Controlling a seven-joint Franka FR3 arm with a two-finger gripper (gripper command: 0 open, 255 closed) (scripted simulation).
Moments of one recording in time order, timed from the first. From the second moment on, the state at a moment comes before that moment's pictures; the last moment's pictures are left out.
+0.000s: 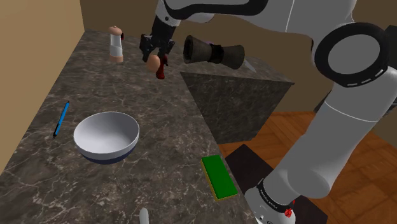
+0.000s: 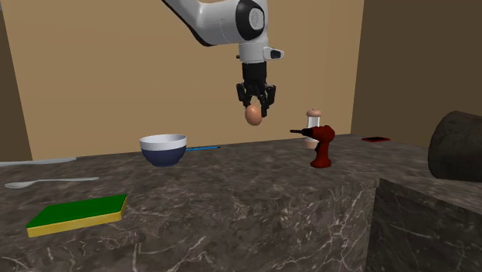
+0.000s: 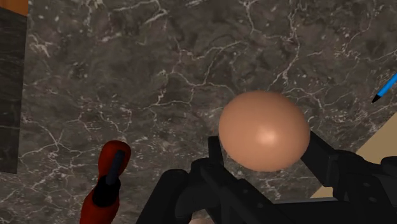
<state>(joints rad) 0.15 0.16 0.12 -1.65 0.06 2.07 0.16</state>
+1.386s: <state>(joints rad) 0.34 -0.23 0.34 -2.09 0.05 2.14 0.57</state>
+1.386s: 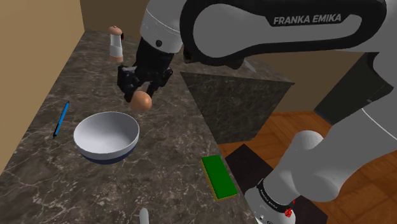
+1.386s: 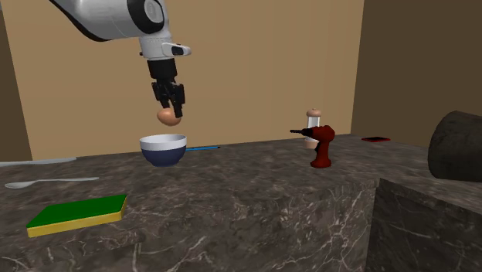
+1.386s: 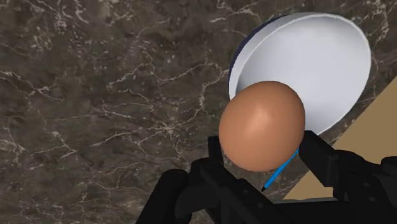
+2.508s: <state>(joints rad) 0.47 -0.28 0.62 -2.09 0.02 2.09 0.99</state>
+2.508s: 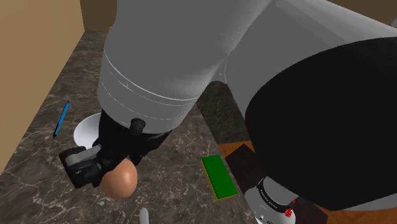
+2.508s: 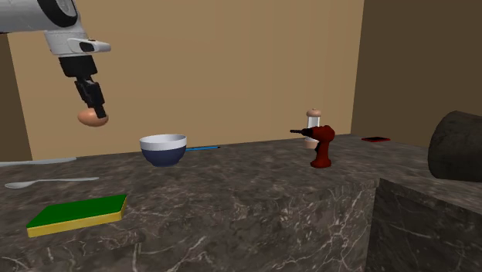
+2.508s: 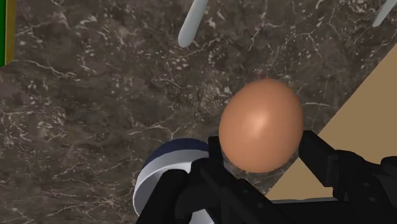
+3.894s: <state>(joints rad) 0.60 0.09 0.94 -1.82 -0.32 2.00 1.57</state>
